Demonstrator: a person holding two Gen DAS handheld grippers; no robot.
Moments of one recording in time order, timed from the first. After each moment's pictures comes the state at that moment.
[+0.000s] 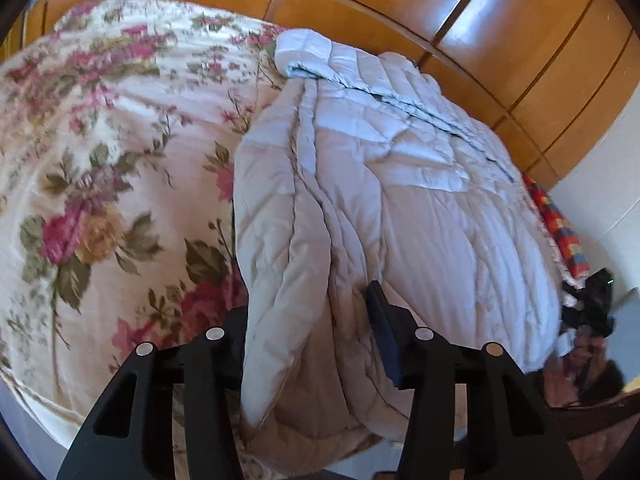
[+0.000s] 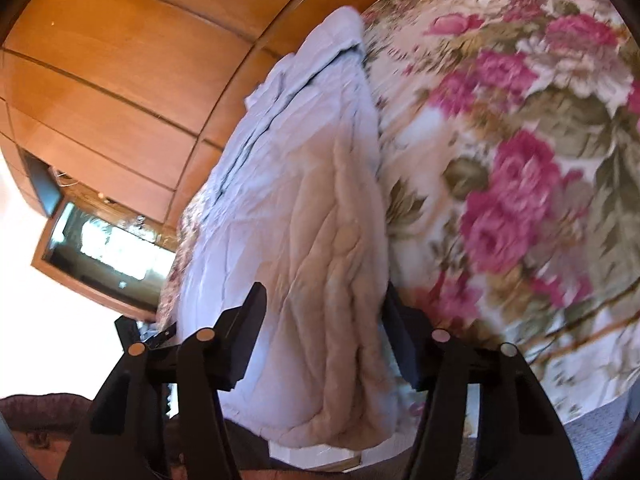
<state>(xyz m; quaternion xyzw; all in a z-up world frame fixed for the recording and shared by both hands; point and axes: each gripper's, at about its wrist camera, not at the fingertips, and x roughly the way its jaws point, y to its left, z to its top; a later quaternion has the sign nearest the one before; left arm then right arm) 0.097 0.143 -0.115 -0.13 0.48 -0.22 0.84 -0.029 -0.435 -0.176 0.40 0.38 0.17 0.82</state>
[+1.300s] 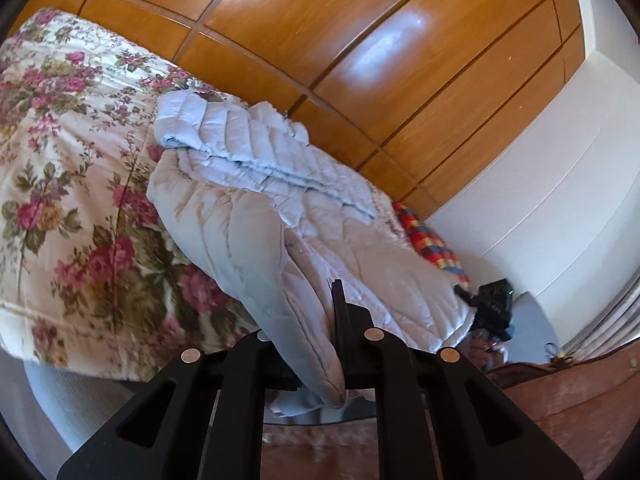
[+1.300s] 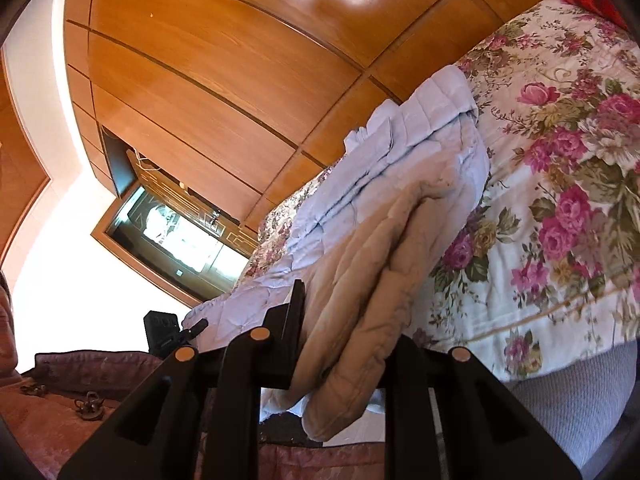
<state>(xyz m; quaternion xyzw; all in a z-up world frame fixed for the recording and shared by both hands) 0.007 0.142 -0.018 -0.24 0.39 -0.37 0.81 -0.097 -0.419 -0.099 0.39 0.28 0.27 0.84</state>
